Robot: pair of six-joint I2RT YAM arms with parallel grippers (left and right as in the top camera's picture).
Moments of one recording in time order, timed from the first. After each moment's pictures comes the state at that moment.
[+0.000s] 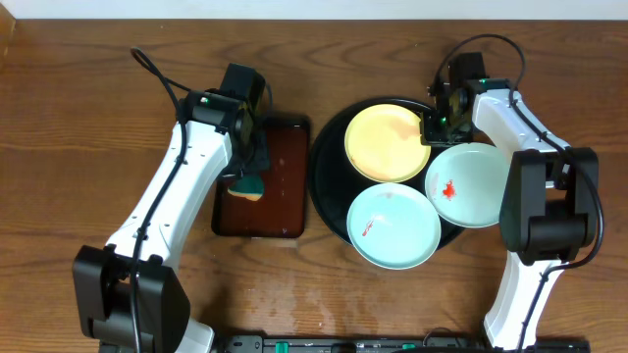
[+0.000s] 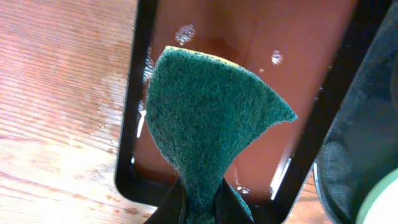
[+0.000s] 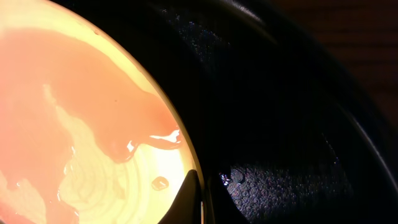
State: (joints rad) left arm -0.26 1.68 1.42 -1.18 -0.08 -0.44; right arm 0.09 2.14 1.54 -0.78 -0.19 0.09
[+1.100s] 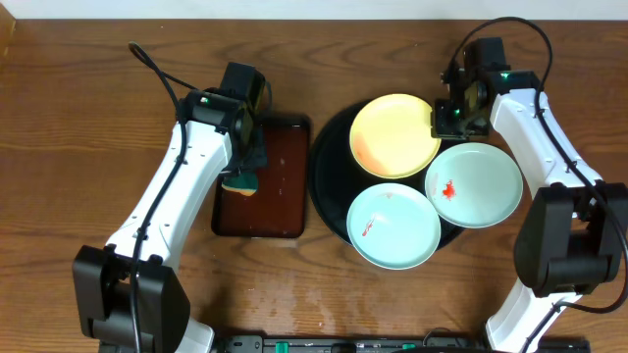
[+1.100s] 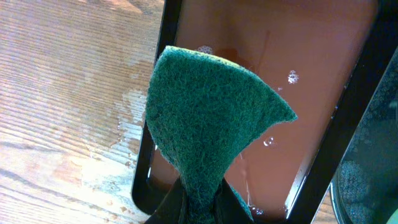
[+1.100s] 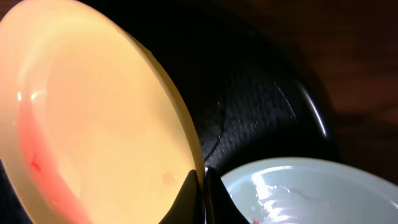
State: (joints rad) left arm -0.26 1.68 1.42 -1.15 -0.14 -0.43; right arm 0.09 1.95 1.54 -0.90 -0.16 0.12
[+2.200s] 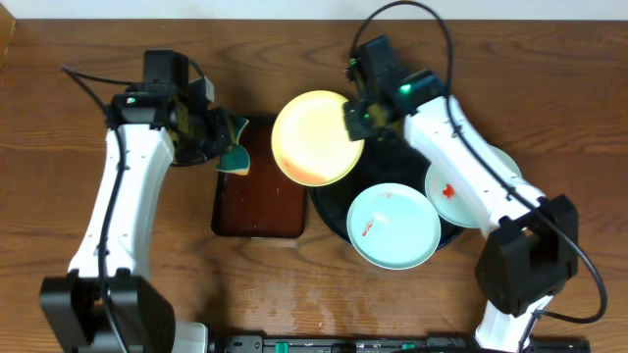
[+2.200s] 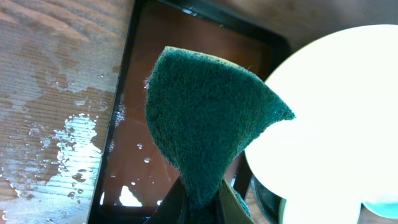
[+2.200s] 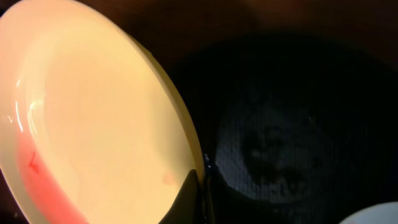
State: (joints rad) left arm 0.01 1.60 1.42 -1.05 0.30 -0.30; right arm 0.51 1.94 1.71 -0.90 0.01 0.24
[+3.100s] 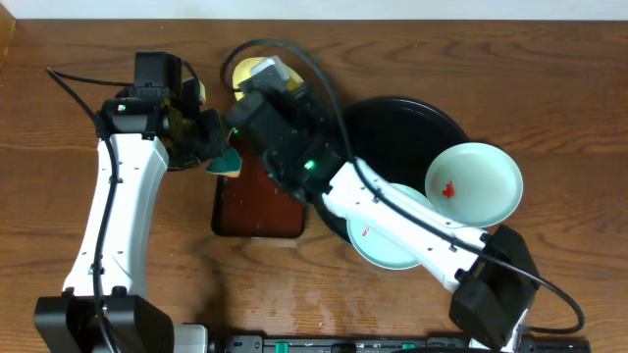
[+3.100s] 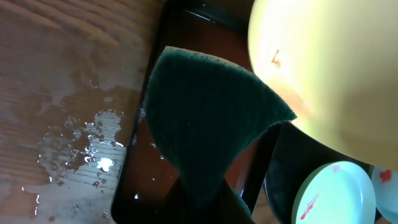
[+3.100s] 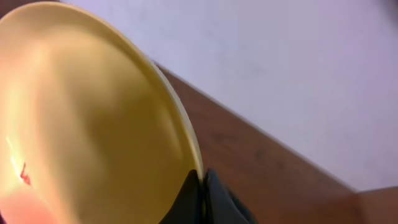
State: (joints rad) left arm 0.01 1.56 1.42 -1.08 0.23 -0.31; right arm 0.94 1.94 1.71 -0.42 0.92 -0.12
